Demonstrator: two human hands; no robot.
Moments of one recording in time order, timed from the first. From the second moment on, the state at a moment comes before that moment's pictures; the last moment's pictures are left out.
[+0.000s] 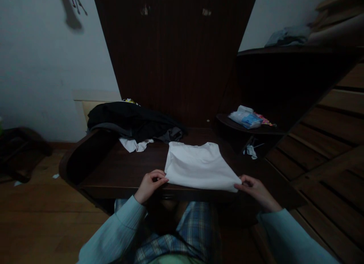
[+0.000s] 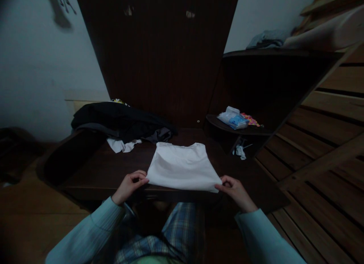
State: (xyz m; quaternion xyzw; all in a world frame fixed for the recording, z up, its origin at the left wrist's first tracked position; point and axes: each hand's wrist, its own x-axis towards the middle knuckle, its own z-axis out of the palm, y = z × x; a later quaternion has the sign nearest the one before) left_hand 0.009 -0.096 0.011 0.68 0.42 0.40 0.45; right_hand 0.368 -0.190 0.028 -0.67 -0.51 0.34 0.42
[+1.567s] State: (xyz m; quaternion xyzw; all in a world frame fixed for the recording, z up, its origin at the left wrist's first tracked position) left_hand 0.031 -0.049 0.013 0.65 0.48 0.32 0.49; right_hand 0.368 -0.142 0.019 -0.71 -0.53 0.33 0.33
